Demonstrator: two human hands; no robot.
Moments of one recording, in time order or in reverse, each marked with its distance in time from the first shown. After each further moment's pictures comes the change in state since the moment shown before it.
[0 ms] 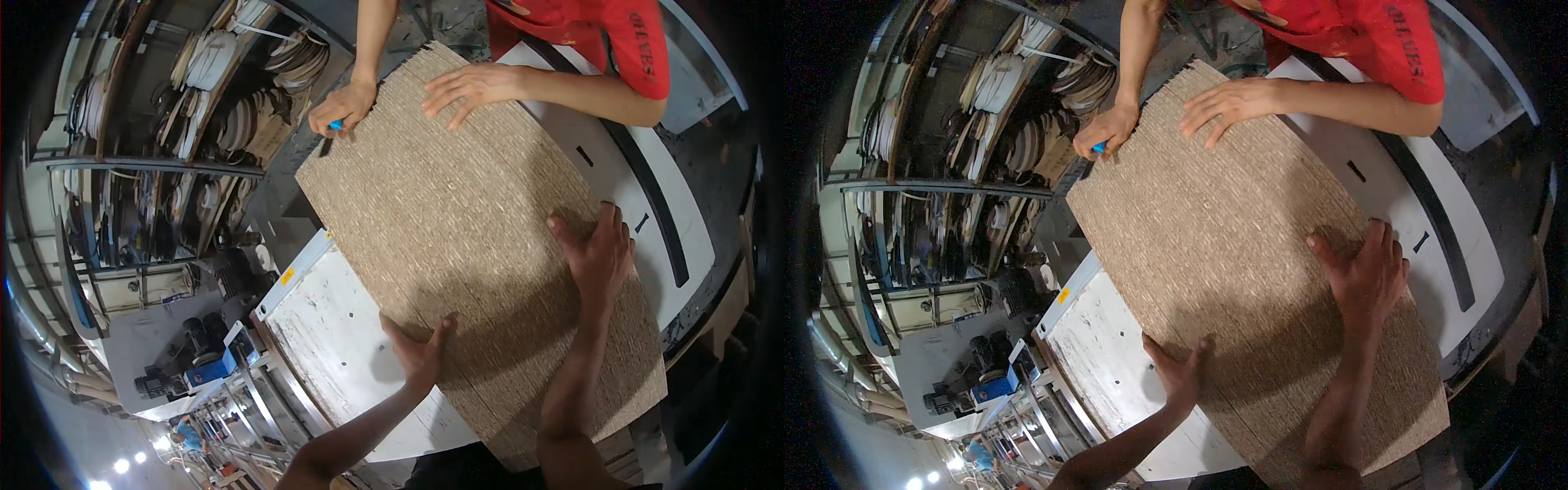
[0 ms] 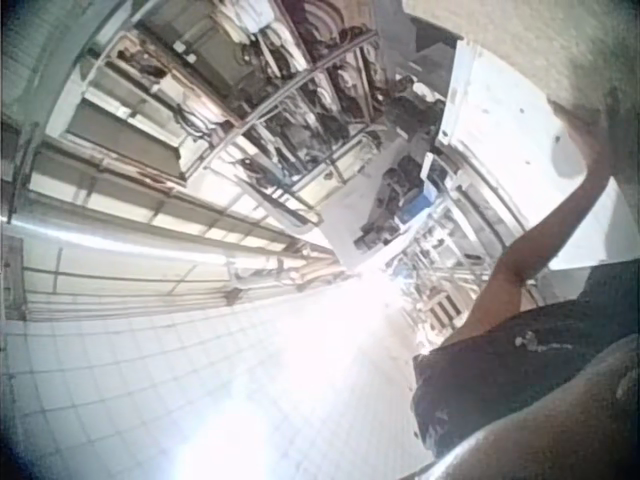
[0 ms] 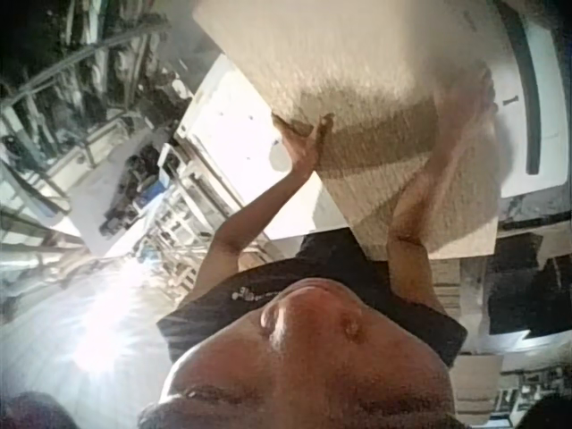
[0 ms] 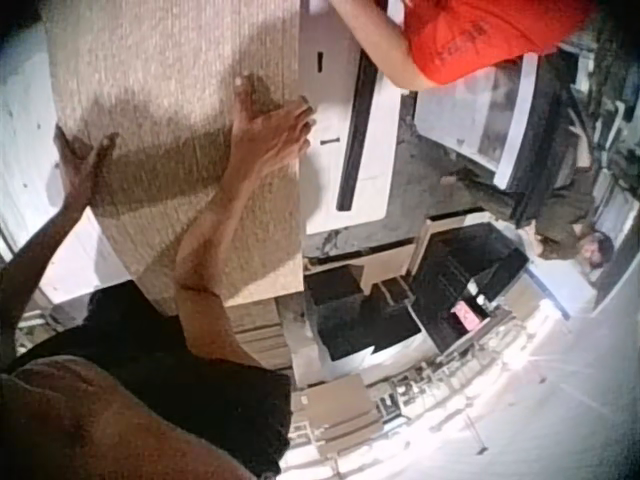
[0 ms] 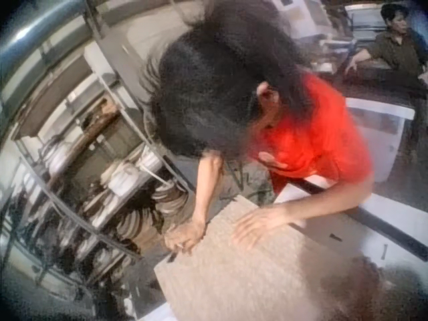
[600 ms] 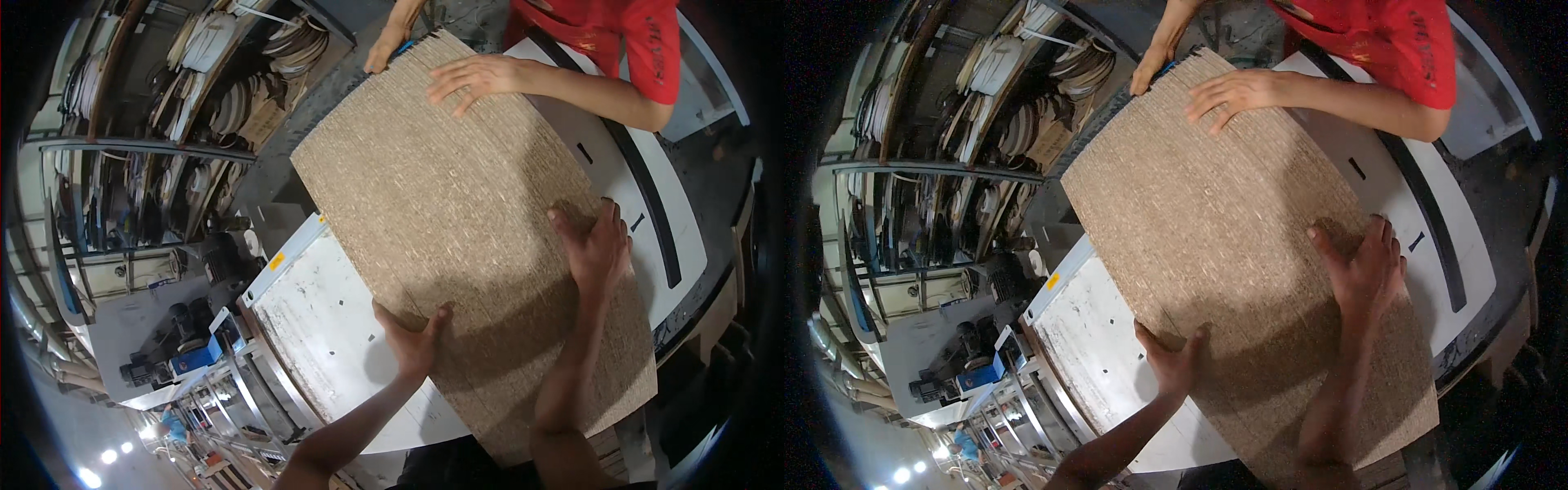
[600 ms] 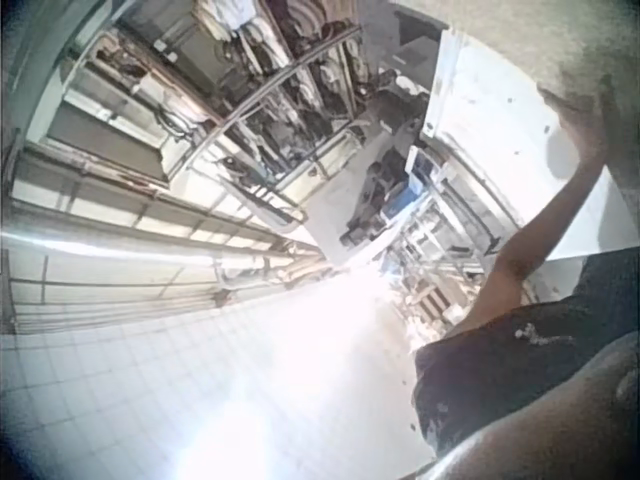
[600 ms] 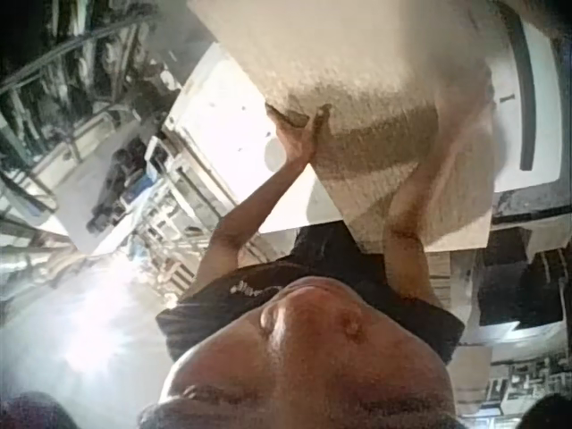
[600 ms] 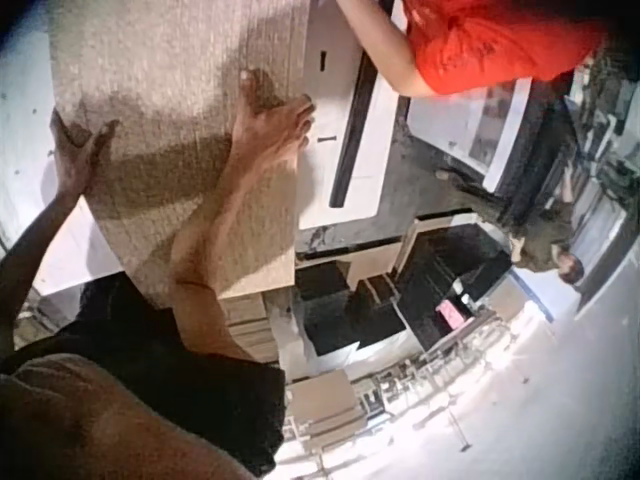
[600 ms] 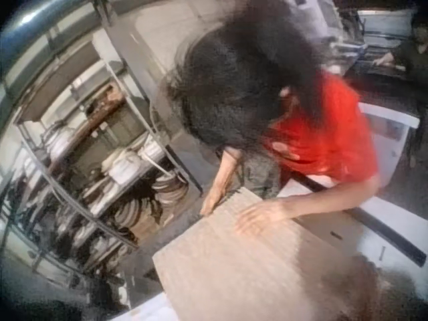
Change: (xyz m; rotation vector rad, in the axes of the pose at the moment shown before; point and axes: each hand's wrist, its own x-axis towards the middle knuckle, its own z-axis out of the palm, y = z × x) left_hand 0.002 -0.006 0.002 -0.032 0.003 0.003; right_hand 0.001 -0.008 -0.007 -0.059 -0.090 0.052
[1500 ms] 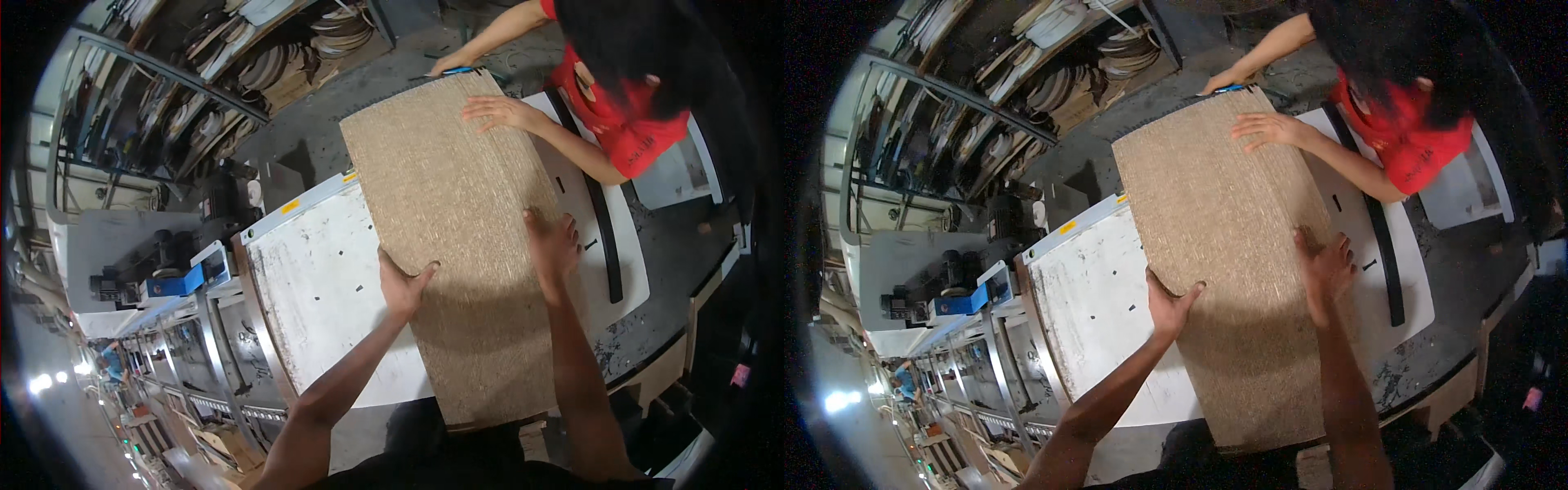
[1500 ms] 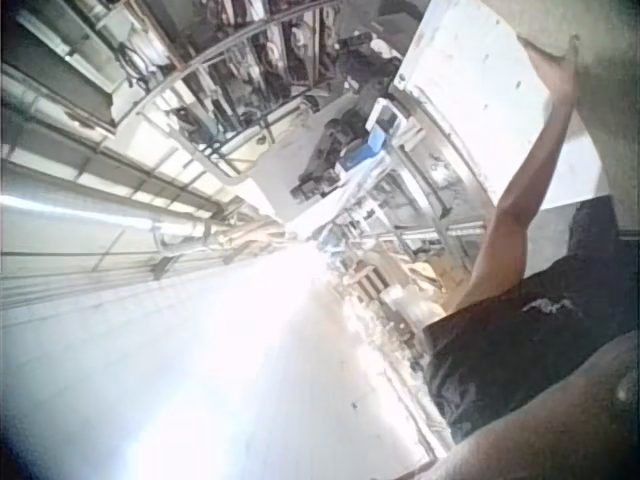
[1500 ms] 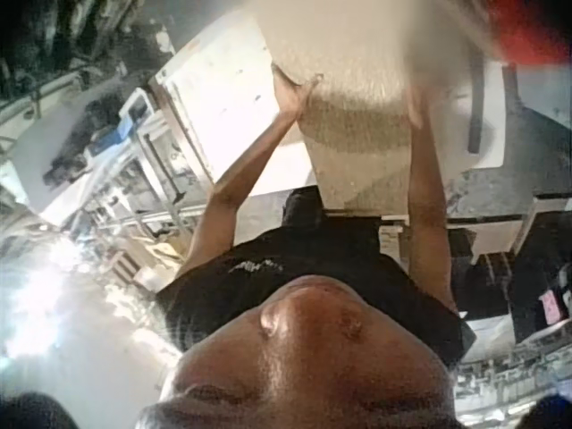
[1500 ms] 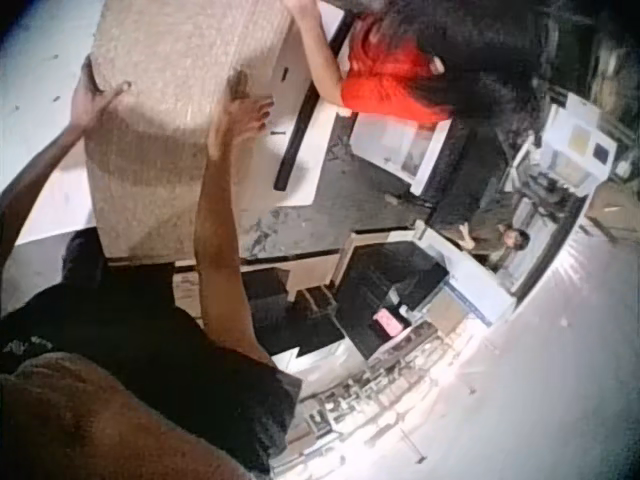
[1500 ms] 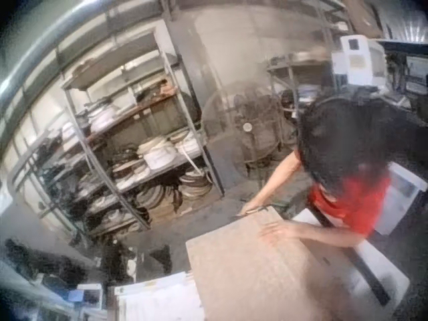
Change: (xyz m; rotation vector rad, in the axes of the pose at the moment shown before) left_hand -0.004 0.015 -0.004 -0.125 0.128 0.191; right_hand -0.005 0.004 -0.009 0.009 -0.022 -0.130
